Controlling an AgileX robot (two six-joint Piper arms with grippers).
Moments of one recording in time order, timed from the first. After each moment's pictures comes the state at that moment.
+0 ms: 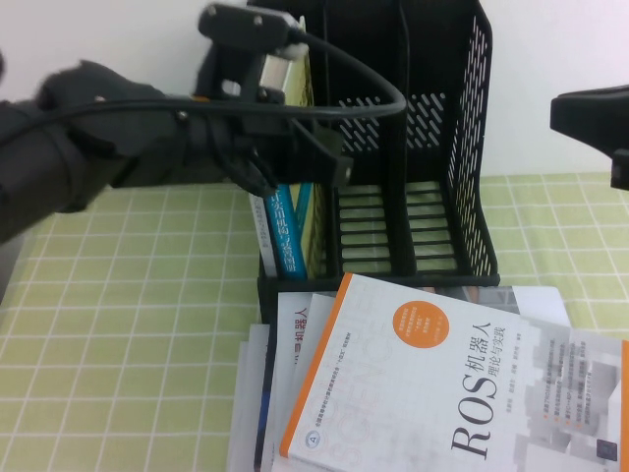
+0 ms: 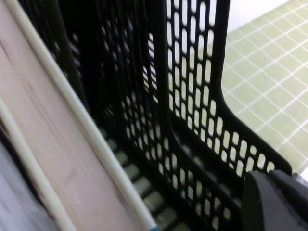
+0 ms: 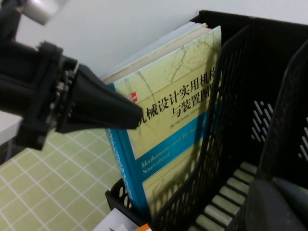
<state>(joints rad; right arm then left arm) 0.13 1.20 -0.97 1.23 0.63 -1.26 -0.42 1.57 -1.28 -0.89 0.45 0.80</state>
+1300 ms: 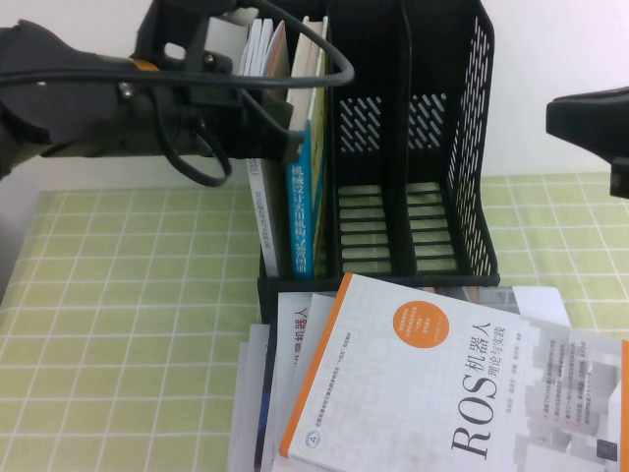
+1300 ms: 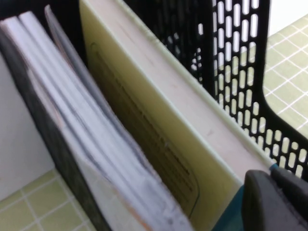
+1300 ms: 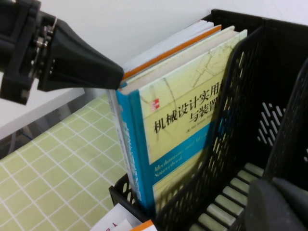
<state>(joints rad) 0.13 1.20 -0.97 1.23 0.65 -1.30 -0.38 1.52 -1.31 -0.56 0.49 0.56</state>
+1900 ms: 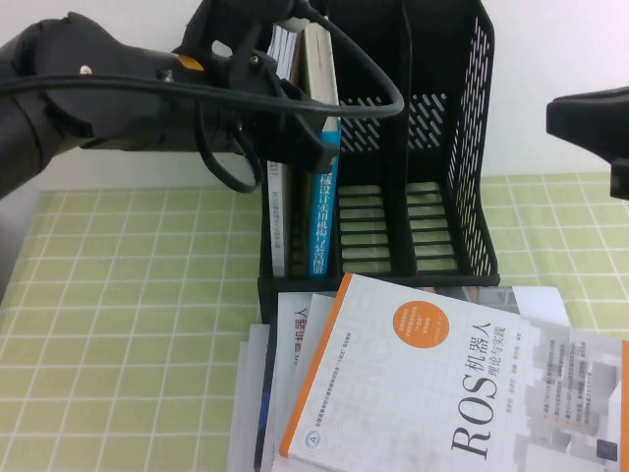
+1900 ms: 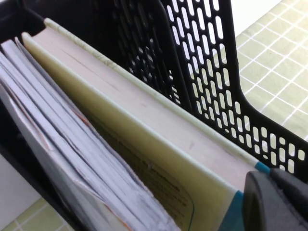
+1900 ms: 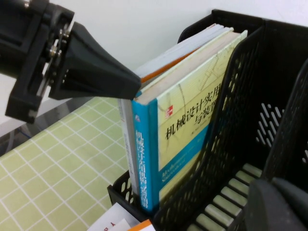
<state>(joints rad) 0.13 1.20 -0.97 1.23 0.65 -1.31 -0.45 1.54 -1.37 -0.54 0.50 0.64</state>
